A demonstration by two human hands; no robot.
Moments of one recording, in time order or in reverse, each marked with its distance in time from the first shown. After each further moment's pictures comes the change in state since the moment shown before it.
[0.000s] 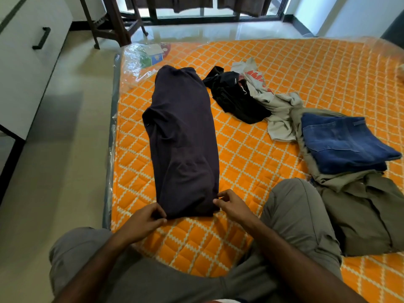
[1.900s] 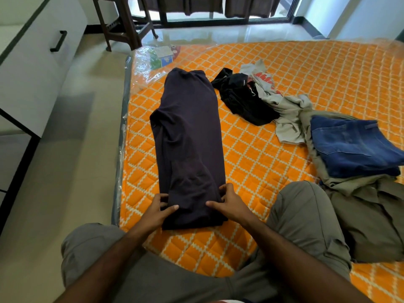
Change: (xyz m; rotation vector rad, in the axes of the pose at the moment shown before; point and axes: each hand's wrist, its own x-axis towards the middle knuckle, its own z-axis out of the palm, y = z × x) left_hand 0.018 0.001 0.024 -0.623 0.129 -0.170; right_hand -0.001 -0.021 0.014 -0.188 -0.022 -0.168
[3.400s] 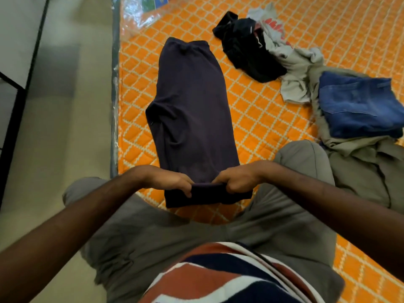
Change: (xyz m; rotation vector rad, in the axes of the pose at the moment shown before) left_hand -0.043 0.093 0.030 0.740 -0.921 -0.215; right_hand -0.063 -0.075 -0.046 -0.662 -0.920 -0.150
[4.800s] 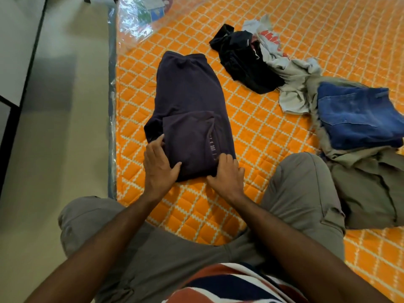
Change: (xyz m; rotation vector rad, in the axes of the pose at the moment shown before) left_hand 0.058 -0.051 -0.029 0.108 1.526 0.184; right_hand 0.111 0.039 0.027 0.082 1.163 0.482
